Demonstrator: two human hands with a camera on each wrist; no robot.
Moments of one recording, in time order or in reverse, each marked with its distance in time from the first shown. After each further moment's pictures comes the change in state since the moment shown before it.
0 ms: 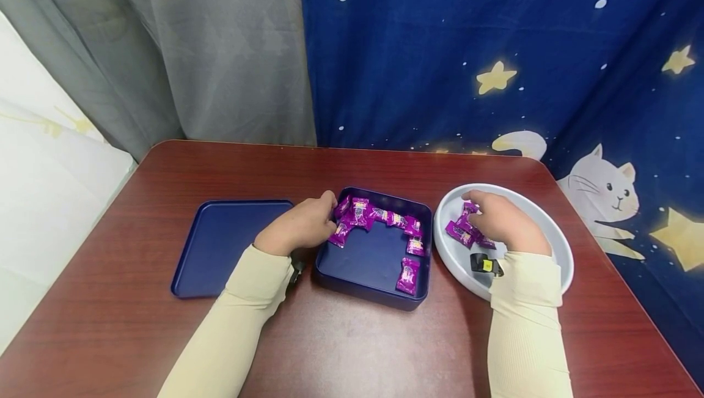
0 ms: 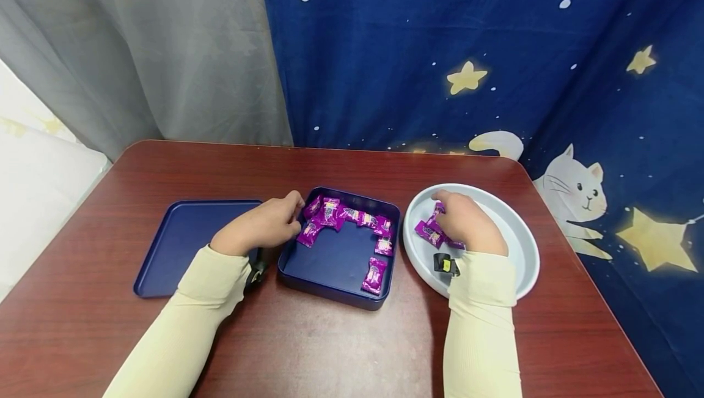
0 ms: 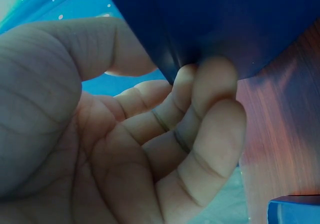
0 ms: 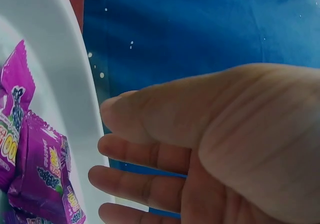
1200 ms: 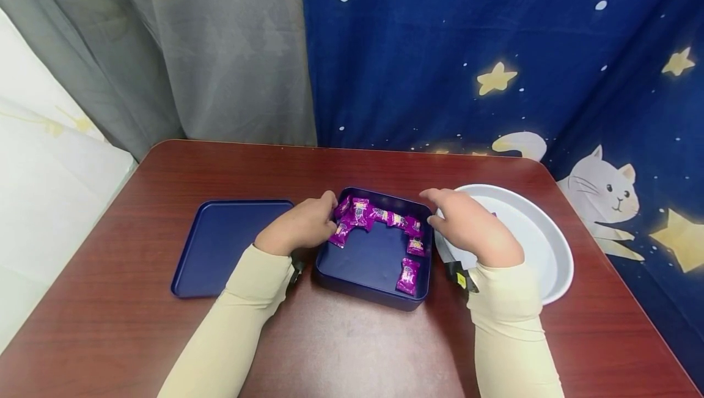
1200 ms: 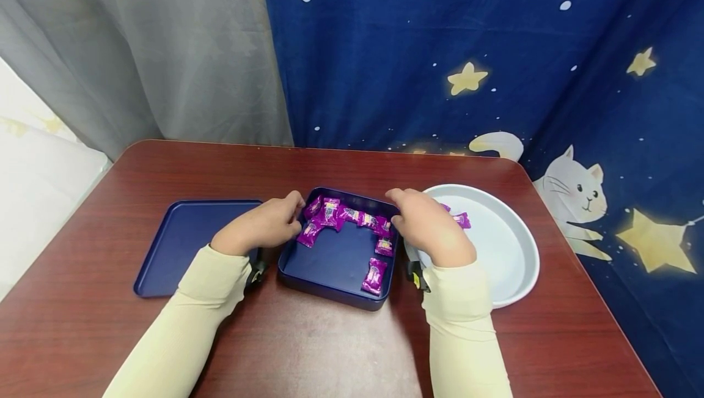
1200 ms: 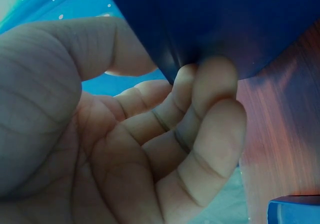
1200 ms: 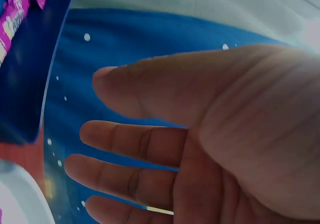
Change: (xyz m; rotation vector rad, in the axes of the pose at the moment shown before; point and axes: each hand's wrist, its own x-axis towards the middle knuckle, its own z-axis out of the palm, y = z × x) left_hand 0.000 0.000 0.000 0.009 -0.002 -0.011; right_hand -0.013 -0.082 0.002 -0.070 0.038 -0.204
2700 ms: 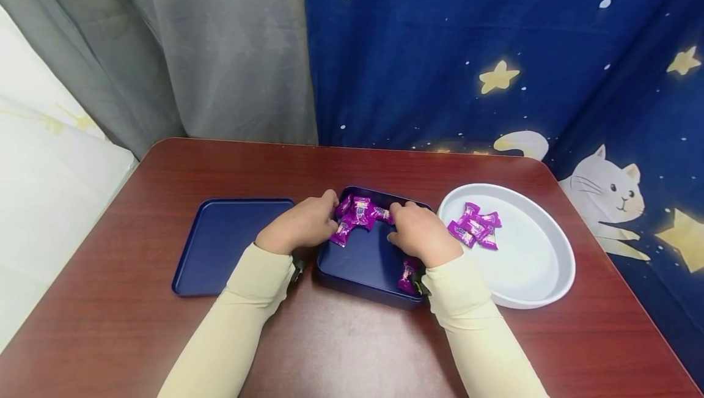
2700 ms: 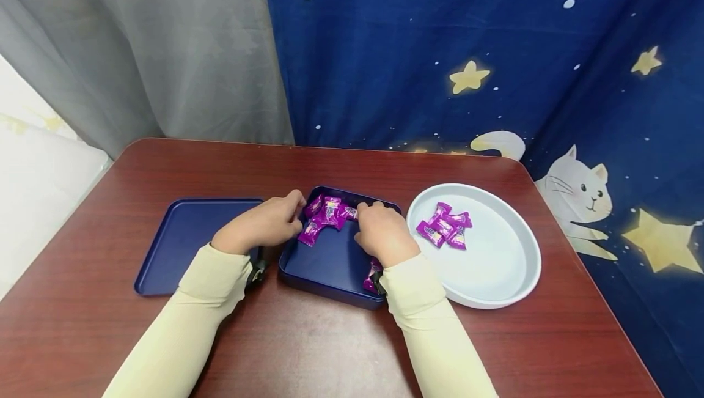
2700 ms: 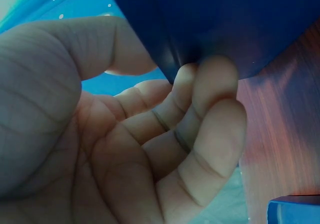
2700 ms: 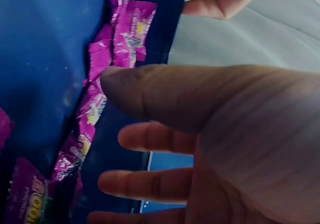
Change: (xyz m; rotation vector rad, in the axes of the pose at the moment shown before) left_hand 0.001 0.000 0.000 0.005 0.004 0.012; right_hand 0.035 -0.038 0.055 -0.182 -0.044 0.041
